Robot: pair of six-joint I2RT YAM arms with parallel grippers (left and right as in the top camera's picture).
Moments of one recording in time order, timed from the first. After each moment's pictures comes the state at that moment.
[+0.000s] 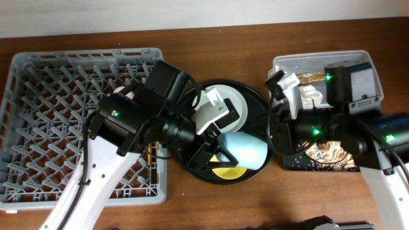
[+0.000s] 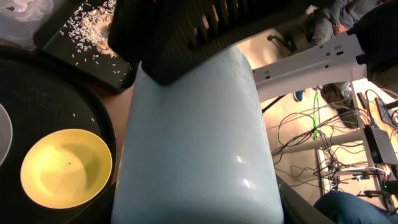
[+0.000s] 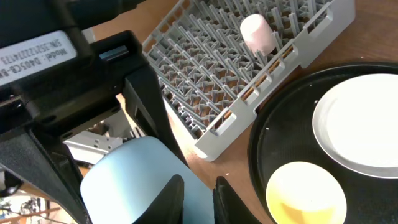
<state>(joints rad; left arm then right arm) -0.58 1.49 1.76 -1.38 0.87 0.33 0.21 1.22 1.56 -1.27 -0.88 -0.13</state>
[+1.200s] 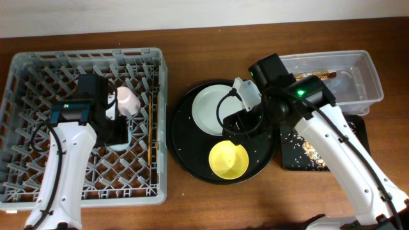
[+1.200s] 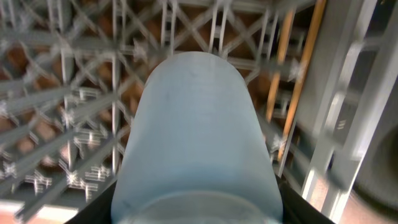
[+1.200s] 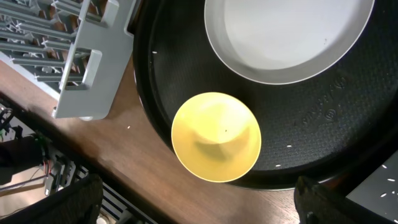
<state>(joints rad) 0.00 1.48 1.29 -1.19 -0.07 -0.10 0.42 1.53 1.53 -1.29 -0.32 0.02</state>
